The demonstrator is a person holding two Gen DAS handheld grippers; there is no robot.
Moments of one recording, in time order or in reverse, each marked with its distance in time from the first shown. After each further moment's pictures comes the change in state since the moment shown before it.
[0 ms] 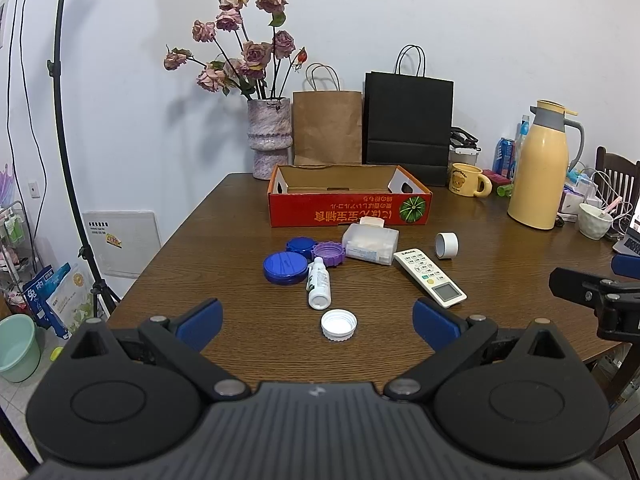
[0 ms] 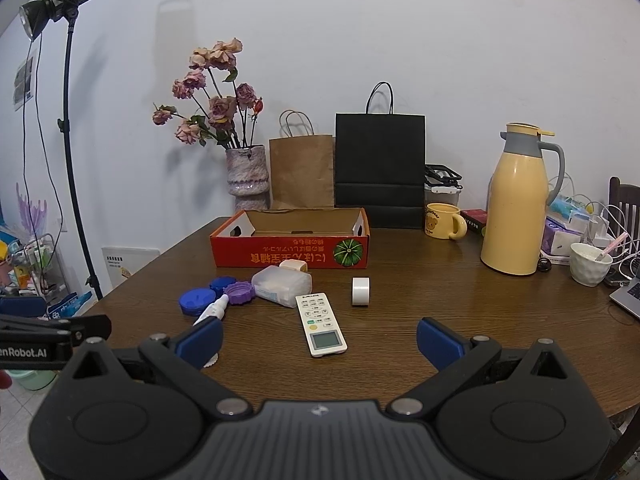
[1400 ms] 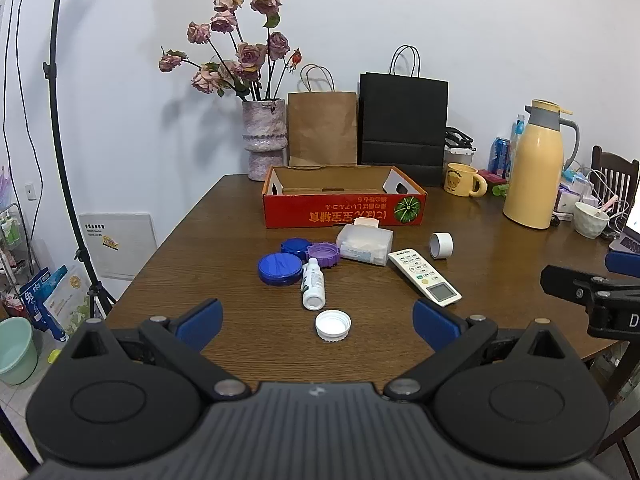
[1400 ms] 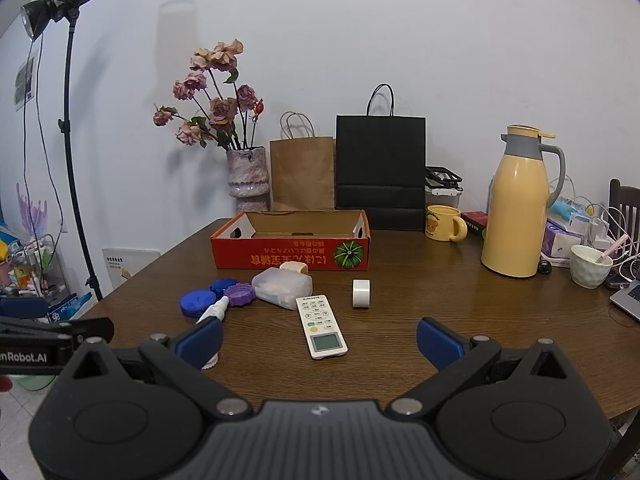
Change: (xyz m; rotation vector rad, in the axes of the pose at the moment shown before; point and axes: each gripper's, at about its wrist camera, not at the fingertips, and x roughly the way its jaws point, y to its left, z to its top) left arm 0.001 -0.004 0.003 0.007 0.001 -0.009; right arm 0.000 0.005 0.003 0.001 -0.004 -0.001
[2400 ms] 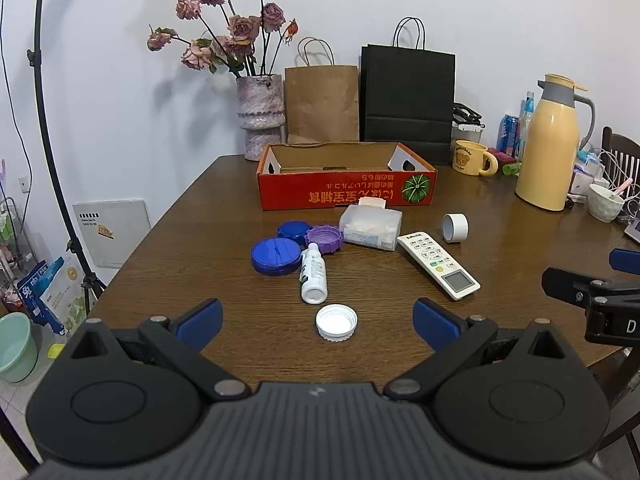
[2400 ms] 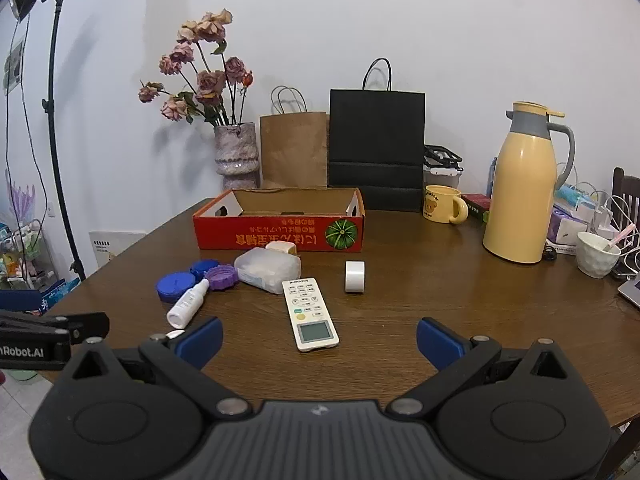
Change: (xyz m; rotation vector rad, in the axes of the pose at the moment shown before) left arm 0.050 -0.002 -0.004 0.012 0.057 0.007; right arm 0.052 -0.010 -0.010 -0.010 0.055 -0.023
